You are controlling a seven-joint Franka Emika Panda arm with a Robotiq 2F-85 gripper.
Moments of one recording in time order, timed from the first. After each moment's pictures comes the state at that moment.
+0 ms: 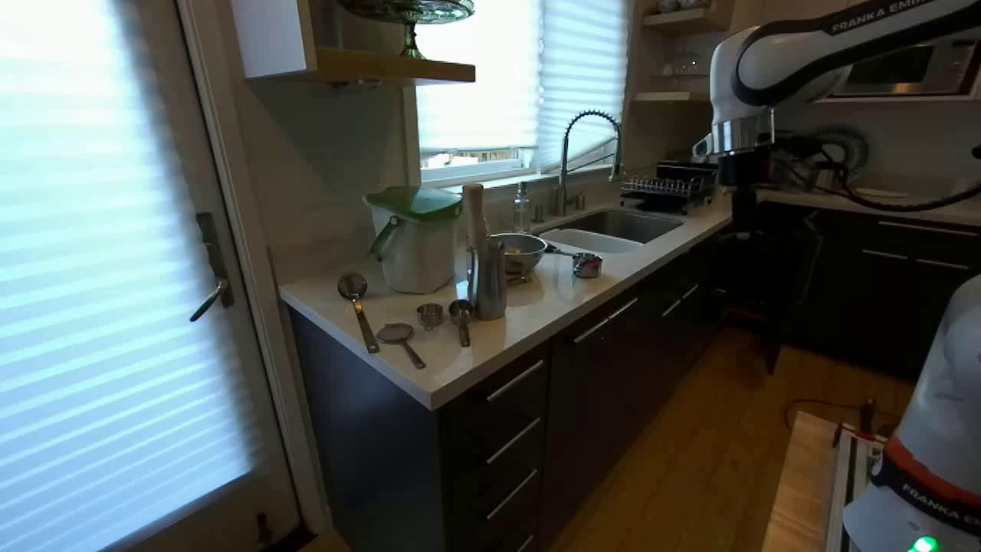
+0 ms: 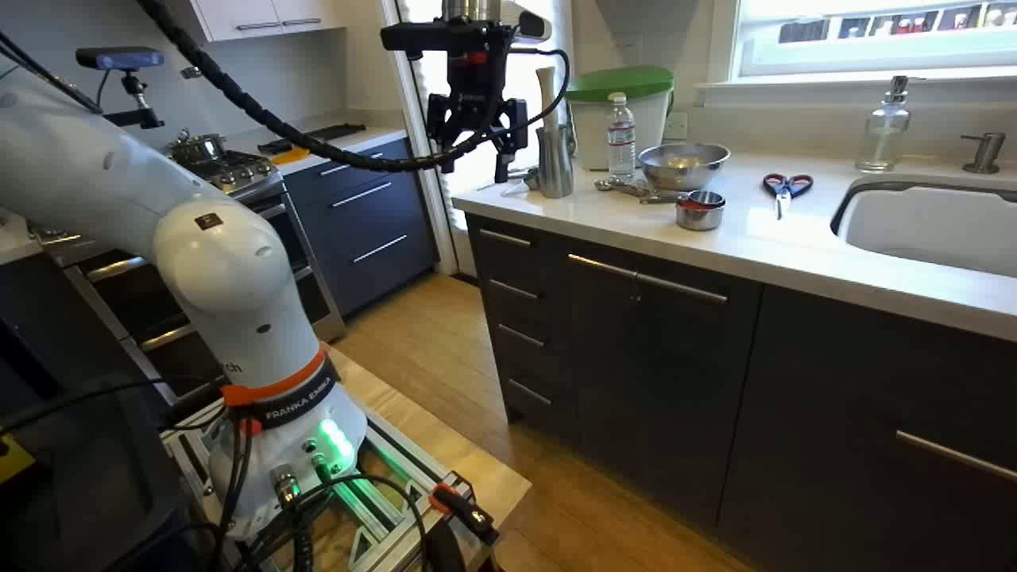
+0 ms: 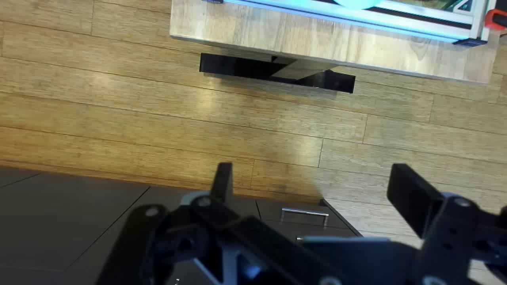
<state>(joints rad) -0.09 -0.59 -0.25 -2.41 -0.16 1.61 -0.41</state>
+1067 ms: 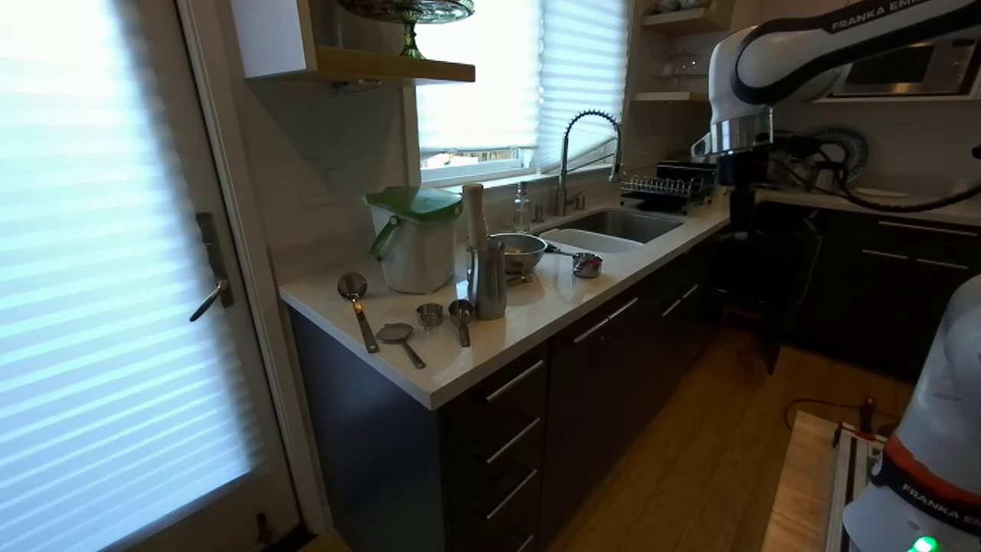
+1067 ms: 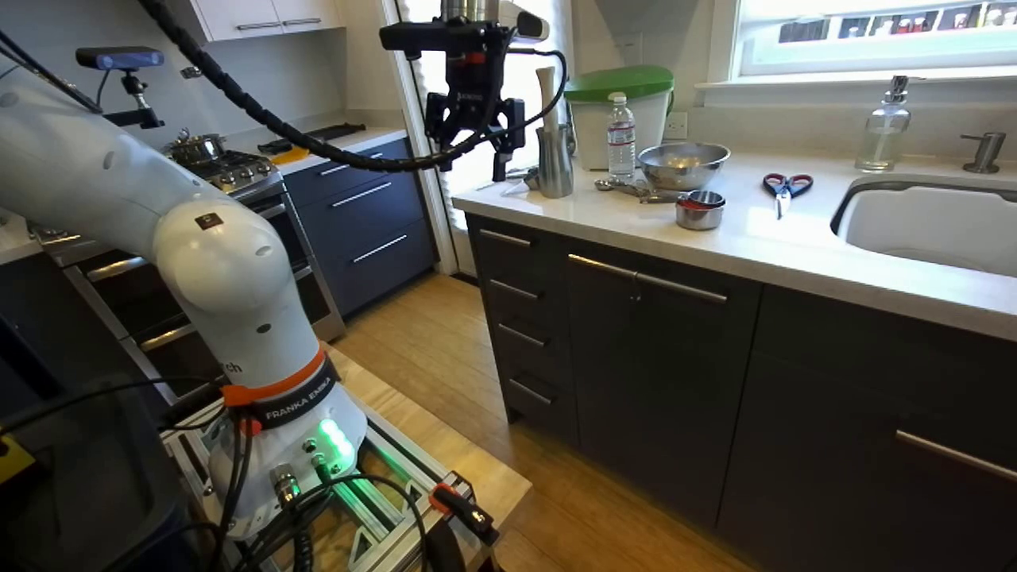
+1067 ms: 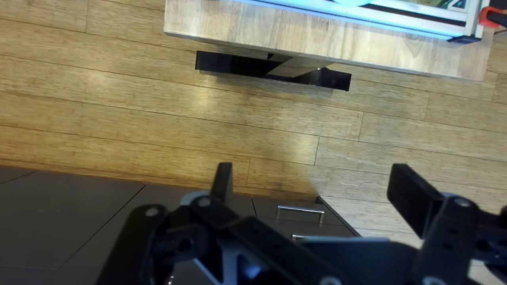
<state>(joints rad) -0.09 -0.59 -0.24 -2.41 -0.14 1.61 -0.40</state>
